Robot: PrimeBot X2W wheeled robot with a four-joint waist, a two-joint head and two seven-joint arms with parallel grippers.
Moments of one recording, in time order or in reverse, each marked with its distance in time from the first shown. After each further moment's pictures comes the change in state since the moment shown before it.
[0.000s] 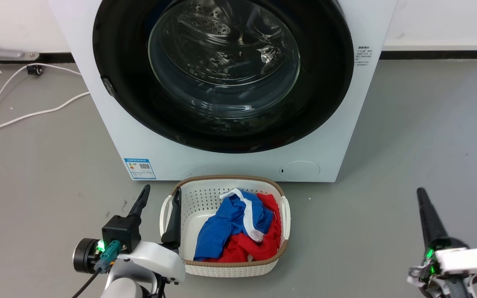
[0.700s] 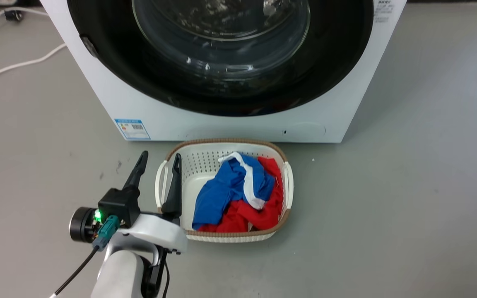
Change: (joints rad) left arm -0.078 -0.002 -0.007 -0.051 0.009 0.008 0.000; right arm -0.385 -0.242 -0.163 0.141 0.655 0.000 0.130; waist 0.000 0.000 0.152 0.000
